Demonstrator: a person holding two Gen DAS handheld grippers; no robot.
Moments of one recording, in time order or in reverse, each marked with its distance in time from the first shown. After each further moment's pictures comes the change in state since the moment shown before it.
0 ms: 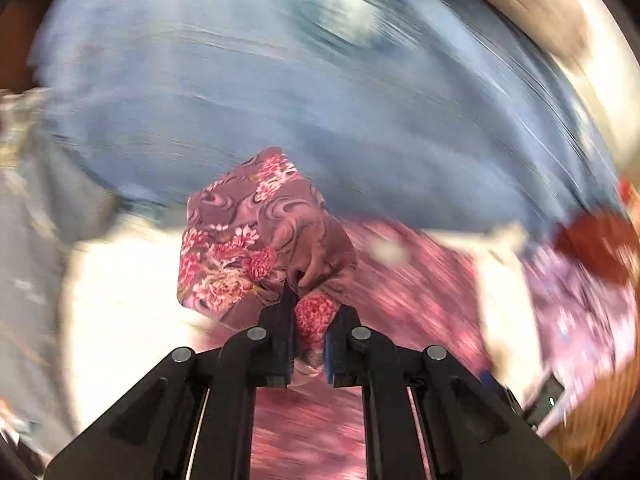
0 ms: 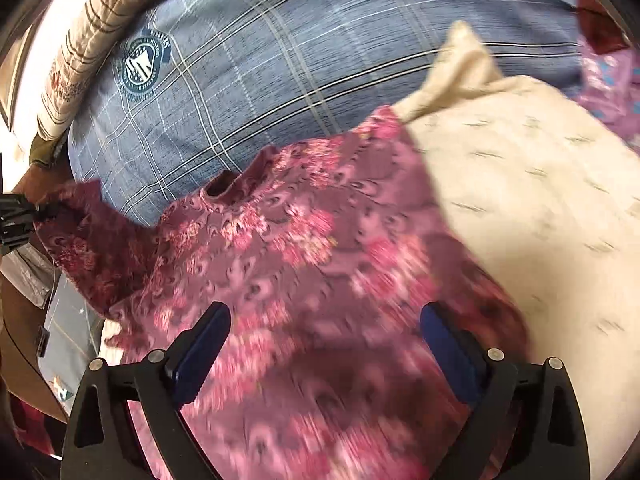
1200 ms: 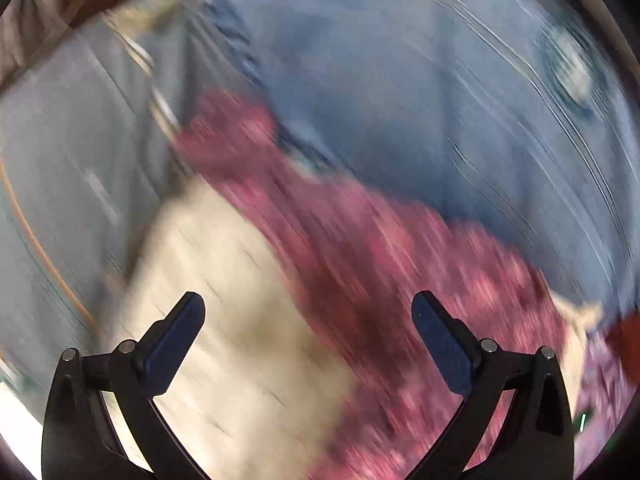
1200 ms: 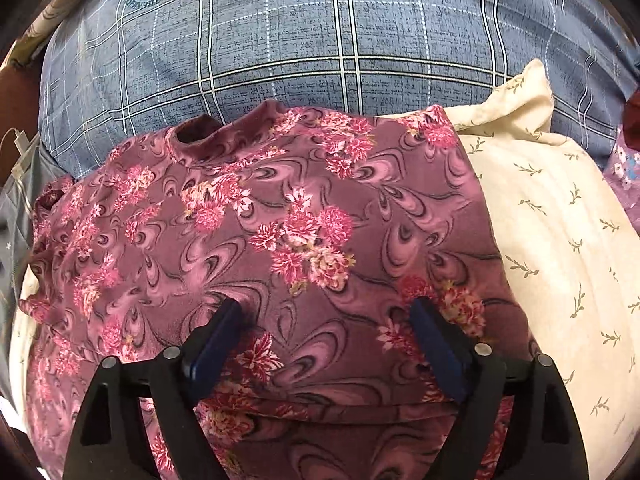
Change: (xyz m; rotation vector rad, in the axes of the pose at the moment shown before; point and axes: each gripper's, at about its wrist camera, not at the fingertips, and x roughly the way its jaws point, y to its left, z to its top) left arm 0.022 0.201 -0.013 -0.410 -0.058 0.303; right arm 0.075 0.048 0.014 -0.267 0.059 -0.227
